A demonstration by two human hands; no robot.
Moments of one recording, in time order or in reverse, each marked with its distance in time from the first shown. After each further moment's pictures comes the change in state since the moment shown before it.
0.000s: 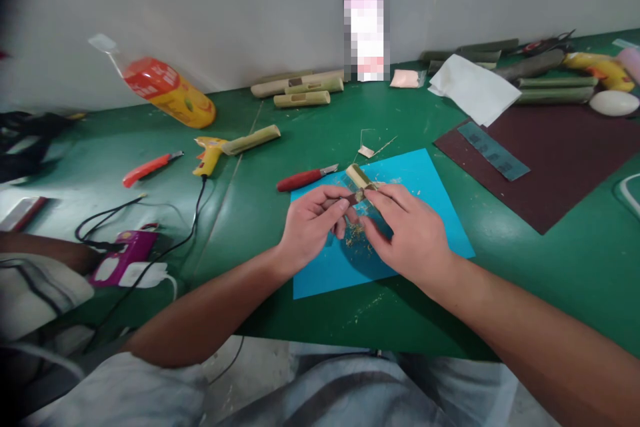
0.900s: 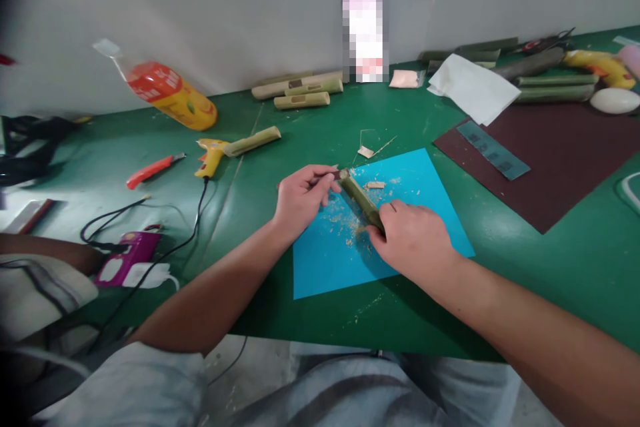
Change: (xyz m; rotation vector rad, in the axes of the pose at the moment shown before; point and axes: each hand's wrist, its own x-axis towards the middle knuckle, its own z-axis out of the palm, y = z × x) left_hand 0.039 -0.013 -0.040 0.392 0.177 0.183; right_hand 0.001 -0.004 -0.001 -0.476 -0.399 0.136
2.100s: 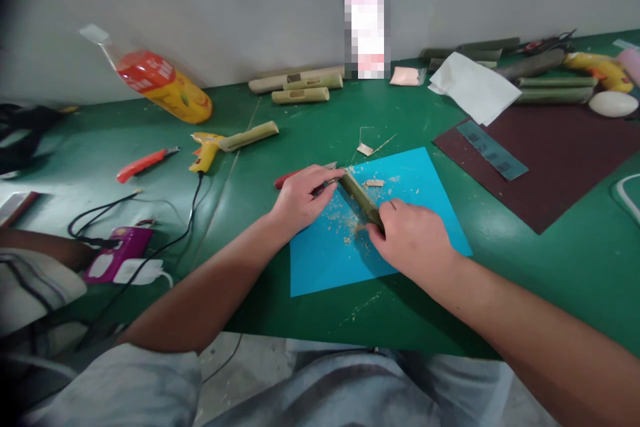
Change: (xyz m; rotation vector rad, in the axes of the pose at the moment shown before) left_hand 0.003 -0.020 -0.013 0.474 -0.161 0.458; right_hand 0.002 0.000 -0.006 0.011 -0.134 0.044
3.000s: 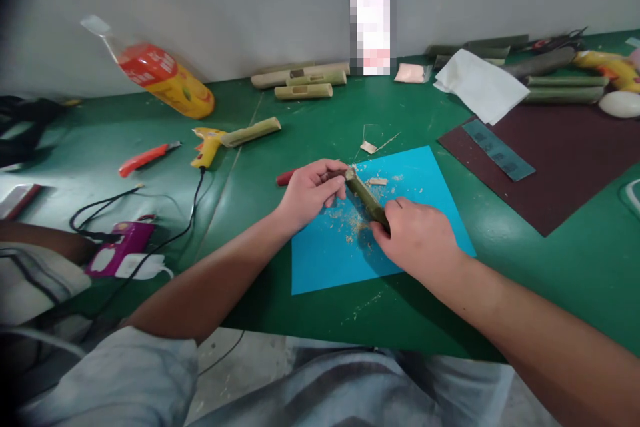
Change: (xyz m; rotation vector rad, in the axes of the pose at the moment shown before) left_hand 0.015 0.022 0.007 -0.690 -0.037 -0.466; right_hand -0.001 0.003 0.001 -0.006 -0.008 0.018
